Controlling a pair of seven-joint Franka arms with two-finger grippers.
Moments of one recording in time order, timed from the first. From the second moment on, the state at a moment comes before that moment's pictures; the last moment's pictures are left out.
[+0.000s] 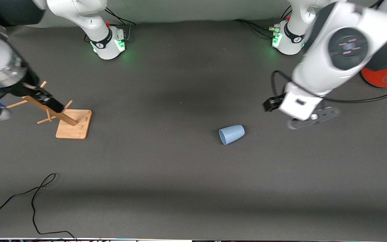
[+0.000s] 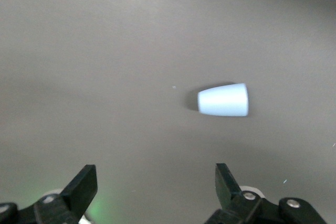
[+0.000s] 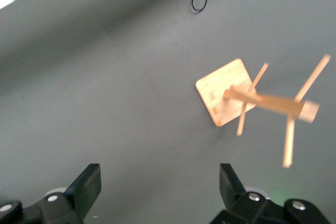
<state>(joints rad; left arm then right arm) -0.29 0.33 -0.20 -1.31 0.06 1.49 -0.79 0.12 0.12 0.04 -1.39 -0.11 1.47 0.68</state>
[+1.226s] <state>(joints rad) -0.61 0.89 -0.19 -1.06 0.42 1.74 -0.82 0.02 0.11 -0.08 -1.46 0.02 1.59 0.03</state>
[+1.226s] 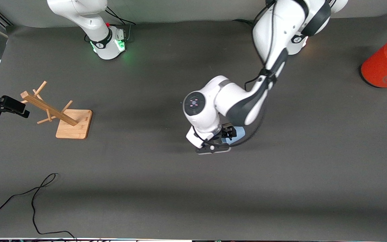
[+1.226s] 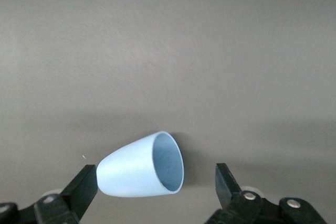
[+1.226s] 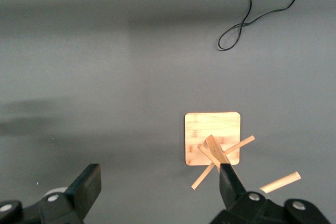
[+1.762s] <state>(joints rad) -0.66 0.96 -0.19 -1.13 0.57 1.74 -0.62 -0.02 0.11 -0.03 -1.46 0.02 1.60 0.03</state>
